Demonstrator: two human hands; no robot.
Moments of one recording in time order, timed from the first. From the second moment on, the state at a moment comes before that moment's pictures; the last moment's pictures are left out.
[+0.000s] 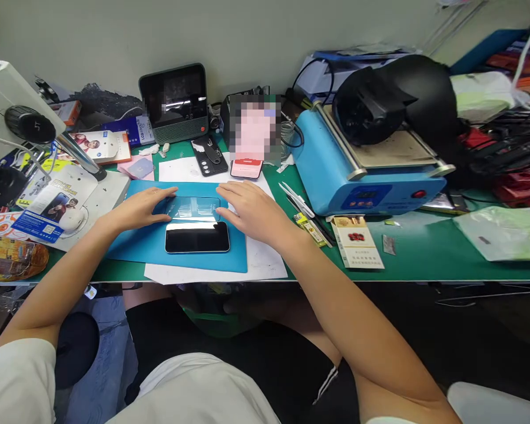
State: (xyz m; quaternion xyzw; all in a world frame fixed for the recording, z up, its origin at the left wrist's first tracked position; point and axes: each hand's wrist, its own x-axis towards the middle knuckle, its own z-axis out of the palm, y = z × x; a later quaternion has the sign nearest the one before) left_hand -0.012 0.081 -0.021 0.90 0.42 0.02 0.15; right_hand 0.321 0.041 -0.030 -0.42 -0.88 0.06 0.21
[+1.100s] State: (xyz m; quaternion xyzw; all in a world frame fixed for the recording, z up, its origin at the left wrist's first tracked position) left_hand -0.009 0.073 0.029 0.97 0.09 0.16 -0.18; right_hand 0.308 0.096 0.014 -0.25 -0.74 0.62 0.02
